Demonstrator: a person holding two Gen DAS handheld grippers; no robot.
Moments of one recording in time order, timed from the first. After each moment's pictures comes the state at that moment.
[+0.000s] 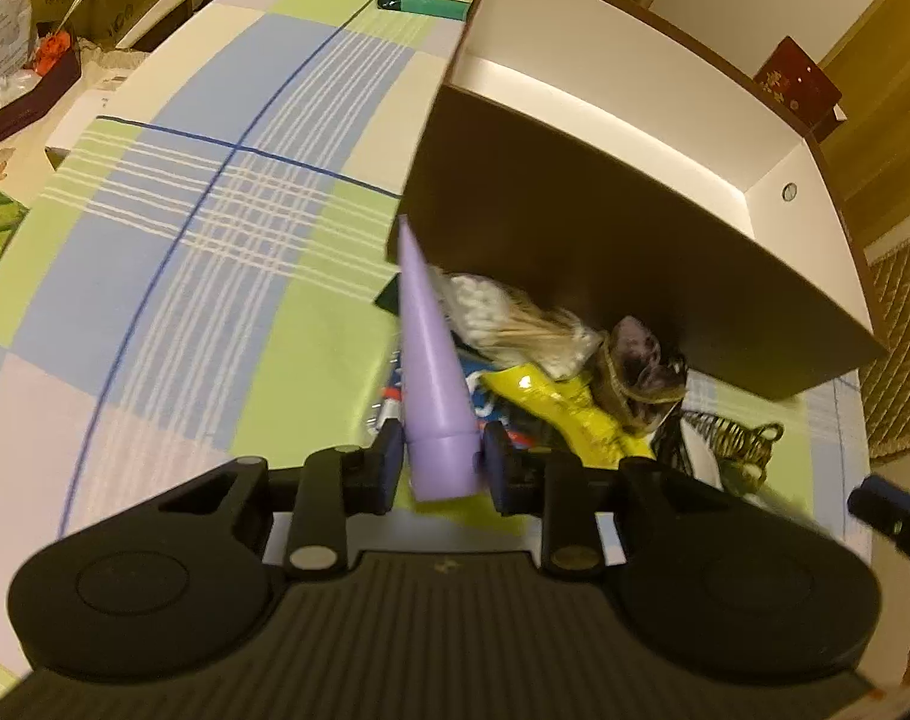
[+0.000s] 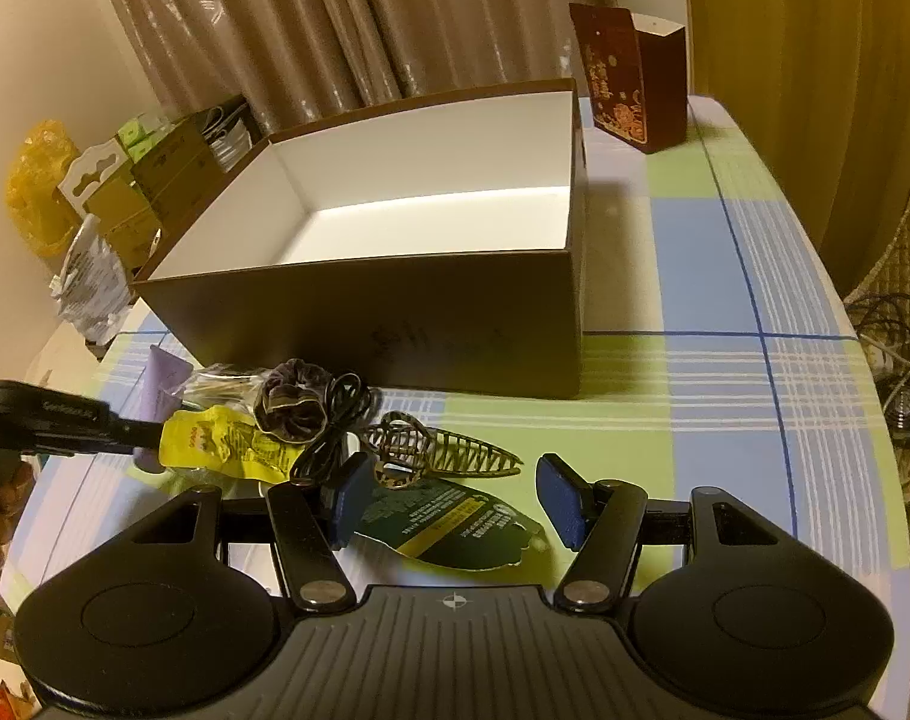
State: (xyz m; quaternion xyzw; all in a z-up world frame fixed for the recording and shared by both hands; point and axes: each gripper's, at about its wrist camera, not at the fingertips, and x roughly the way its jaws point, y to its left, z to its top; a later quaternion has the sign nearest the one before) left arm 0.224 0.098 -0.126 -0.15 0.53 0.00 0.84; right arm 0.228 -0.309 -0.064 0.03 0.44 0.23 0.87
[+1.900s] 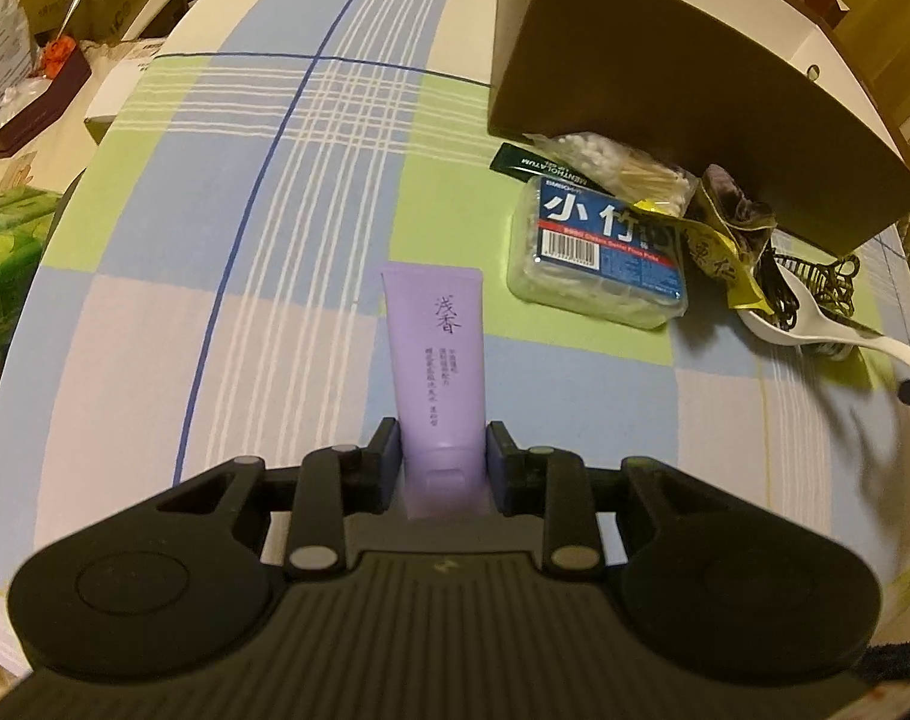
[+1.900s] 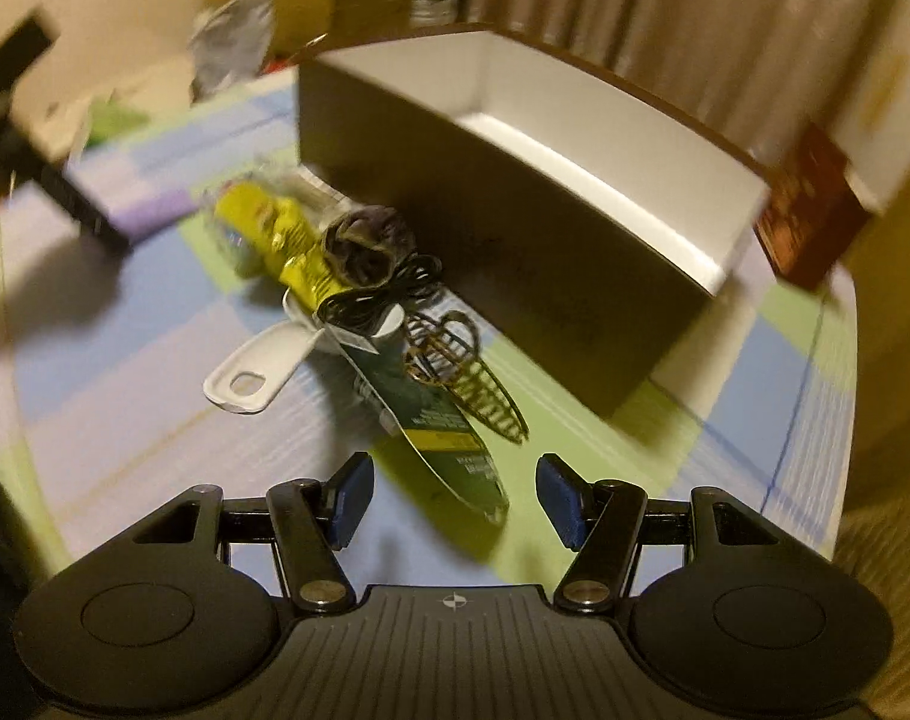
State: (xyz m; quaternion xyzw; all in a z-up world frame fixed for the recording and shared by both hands) left arm 0.173 0.135 -0.149 -0.08 0.57 -0.01 0.82; right arm 0.190 -0.274 -0.095 -0.29 0.37 0.36 0.80
